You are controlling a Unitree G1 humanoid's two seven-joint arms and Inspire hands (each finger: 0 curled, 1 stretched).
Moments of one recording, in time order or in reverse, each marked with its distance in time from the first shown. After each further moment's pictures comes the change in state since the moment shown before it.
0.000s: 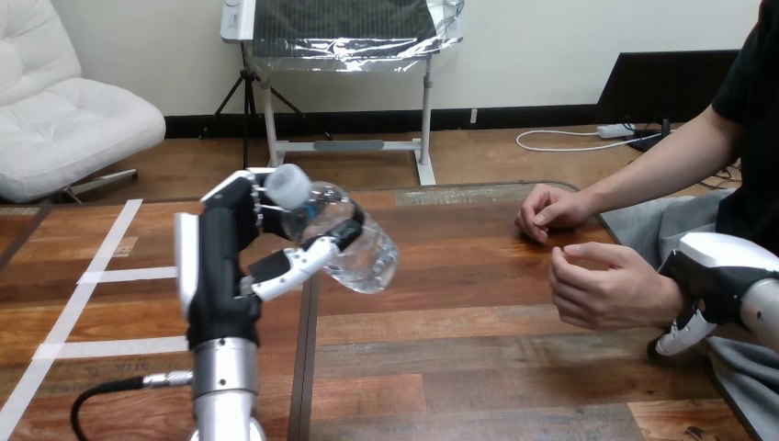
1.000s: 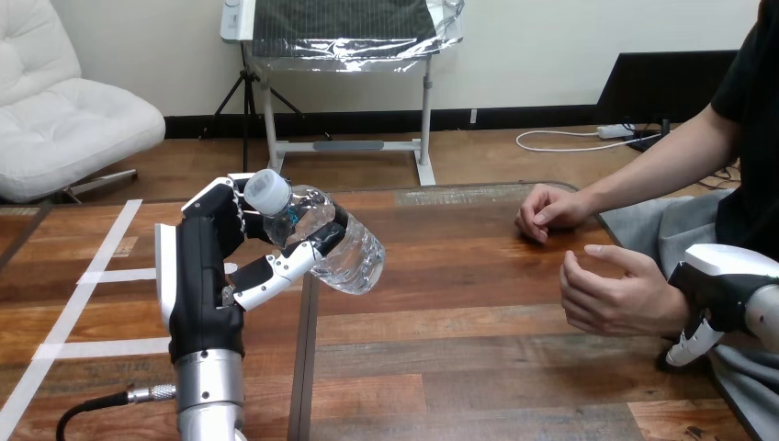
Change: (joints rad) left arm 0.037 0.011 0.039 -0.005 -0.063 -0.055 -0.012; right arm -0.042 0.002 0.044 0.101 -0.019 -0.003 0.023
